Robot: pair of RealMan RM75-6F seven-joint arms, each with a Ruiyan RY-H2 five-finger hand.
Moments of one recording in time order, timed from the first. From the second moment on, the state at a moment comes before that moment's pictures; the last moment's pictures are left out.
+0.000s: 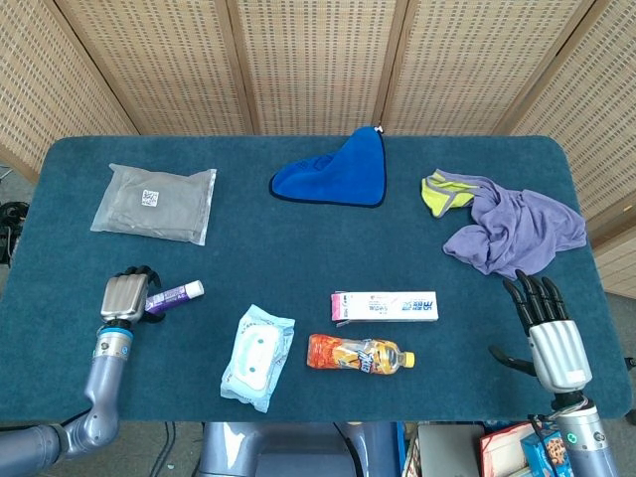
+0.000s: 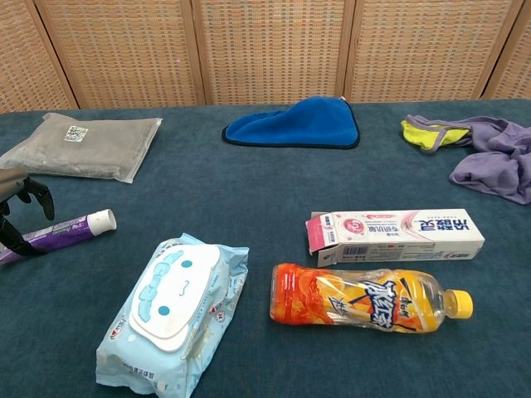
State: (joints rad) left arm -0.53 -1.55 -0.16 -1.45 0.76 1.11 0.61; right arm 0.15 -1.34 0.05 -1.36 -1.66 1.60 0.08
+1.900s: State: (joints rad) left arm -0.54 -1.49 -0.10 -1.34 1.24 1.25 0.40; right arm 0.14 -1.34 0.05 -1.36 -1.67 1.61 0.09
